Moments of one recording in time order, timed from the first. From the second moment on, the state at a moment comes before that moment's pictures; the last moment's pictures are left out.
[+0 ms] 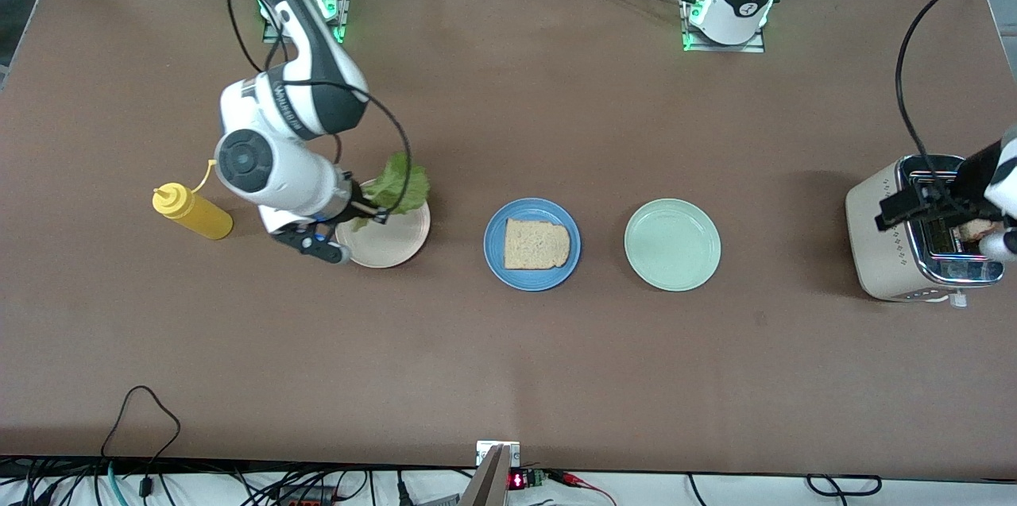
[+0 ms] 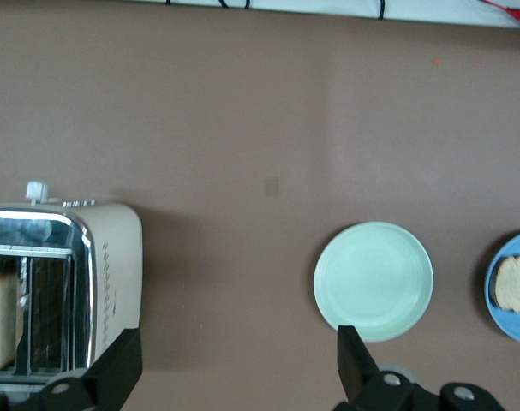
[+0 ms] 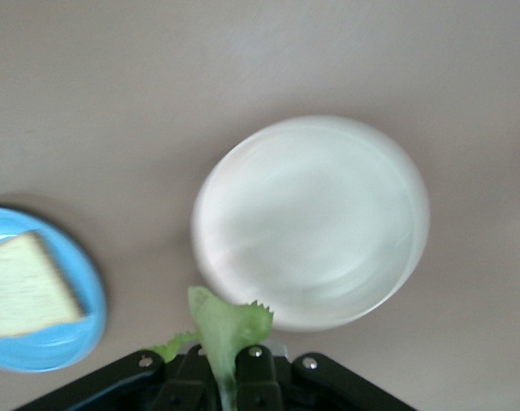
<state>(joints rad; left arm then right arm) -0.03 0.24 0.08 -1.36 -0.04 1.64 -0.02 0.45 0.46 -0.01 -1.65 0.24 2.02 0.79</state>
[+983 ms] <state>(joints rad) 0.01 0.08 0.00 -1.60 -0.04 1.69 -0.03 0.67 0.82 -0.01 -1.43 0.41 2.40 1.42</state>
